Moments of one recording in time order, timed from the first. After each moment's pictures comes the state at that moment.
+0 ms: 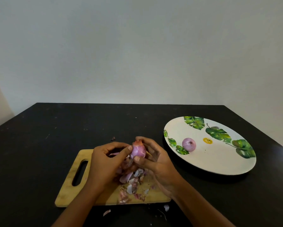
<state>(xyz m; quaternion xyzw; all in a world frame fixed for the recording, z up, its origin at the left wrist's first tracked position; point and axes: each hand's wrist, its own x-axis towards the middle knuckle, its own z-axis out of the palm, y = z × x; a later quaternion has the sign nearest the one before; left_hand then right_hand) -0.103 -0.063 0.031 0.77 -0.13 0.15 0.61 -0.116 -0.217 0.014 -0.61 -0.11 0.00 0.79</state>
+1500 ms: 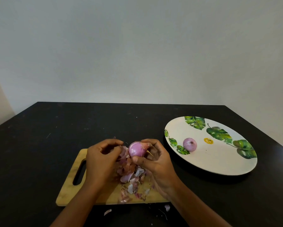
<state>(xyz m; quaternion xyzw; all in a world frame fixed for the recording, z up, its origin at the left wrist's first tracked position) -0.101 -0.059 0.034 0.77 -0.02 0.17 0.62 -0.116 -0.209 0.011 -0.60 -0.05 -0.04 0.80</state>
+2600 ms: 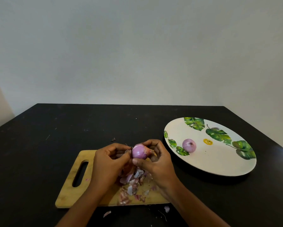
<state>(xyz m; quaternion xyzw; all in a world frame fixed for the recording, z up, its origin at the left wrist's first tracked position) -0.107 -0.069 0.034 0.78 -0.09 0.14 0.61 -0.110 -0.214 0.001 -0.67 -0.05 -0.10 0.73</state>
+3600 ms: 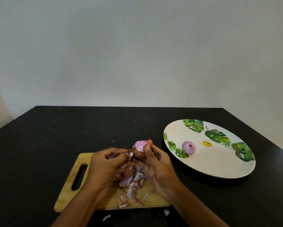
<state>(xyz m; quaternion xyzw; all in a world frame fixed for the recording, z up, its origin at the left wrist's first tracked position) -0.102 -0.066 0.037 0.63 0.02 0.00 0.78 -0.111 -0.213 0.013 -0.53 -0.05 0.00 0.84</state>
